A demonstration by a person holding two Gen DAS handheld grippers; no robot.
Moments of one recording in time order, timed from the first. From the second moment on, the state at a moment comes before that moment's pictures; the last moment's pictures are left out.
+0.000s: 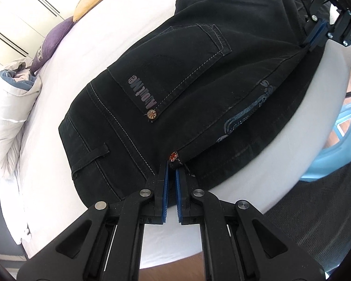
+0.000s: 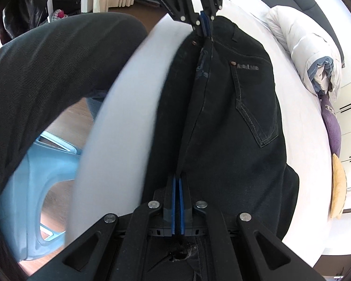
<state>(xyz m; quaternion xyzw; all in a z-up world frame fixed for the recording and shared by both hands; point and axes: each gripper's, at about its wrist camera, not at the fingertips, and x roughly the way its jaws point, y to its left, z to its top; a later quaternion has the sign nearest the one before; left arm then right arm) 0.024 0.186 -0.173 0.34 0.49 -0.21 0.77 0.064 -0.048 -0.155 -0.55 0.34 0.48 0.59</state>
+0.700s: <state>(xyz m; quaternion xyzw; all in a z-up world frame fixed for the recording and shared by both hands) 0.056 0.180 -0.191 0.35 0.49 -0.18 0.78 0.047 -0.039 -0.161 -0.56 0.34 0.46 0.60</state>
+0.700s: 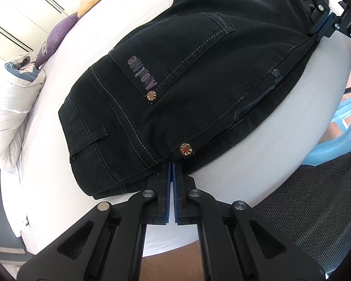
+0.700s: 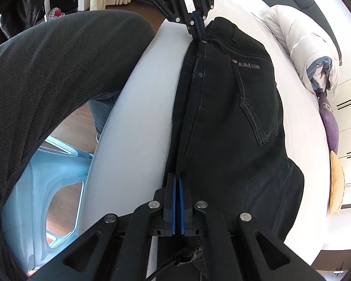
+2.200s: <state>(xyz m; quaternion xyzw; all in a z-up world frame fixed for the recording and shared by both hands) 0.200 0.097 -0.211 -0.02 0.60 -0.10 0.79 0.148 -0.531 -0.083 0.37 0.33 0.08 0.86</state>
